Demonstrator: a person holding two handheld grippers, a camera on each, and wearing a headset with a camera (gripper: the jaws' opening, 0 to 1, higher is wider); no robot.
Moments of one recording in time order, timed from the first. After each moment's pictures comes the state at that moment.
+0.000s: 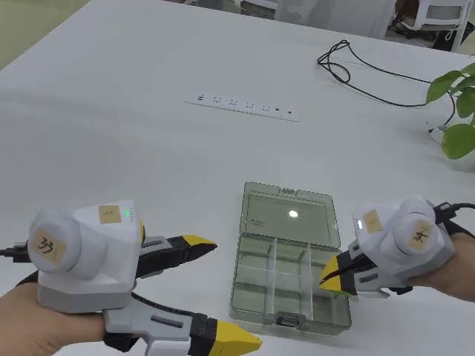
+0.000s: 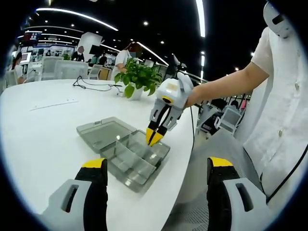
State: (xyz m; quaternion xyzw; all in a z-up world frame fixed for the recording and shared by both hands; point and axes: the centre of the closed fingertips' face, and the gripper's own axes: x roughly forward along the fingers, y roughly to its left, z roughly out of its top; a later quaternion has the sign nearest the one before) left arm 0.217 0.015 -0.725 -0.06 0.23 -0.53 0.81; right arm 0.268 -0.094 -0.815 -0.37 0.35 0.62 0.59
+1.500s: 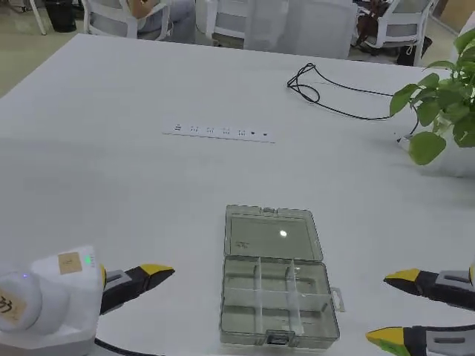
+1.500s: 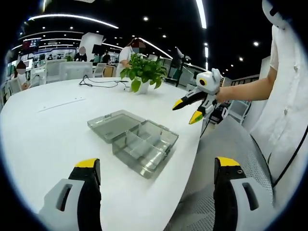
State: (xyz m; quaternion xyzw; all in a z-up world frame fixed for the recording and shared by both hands) left arm 0.213 0.038 -0.742 -0.02 0.24 -0.51 0.83; right arm 0.242 -0.178 -0.766 -0.19 0.32 0.44 0.82
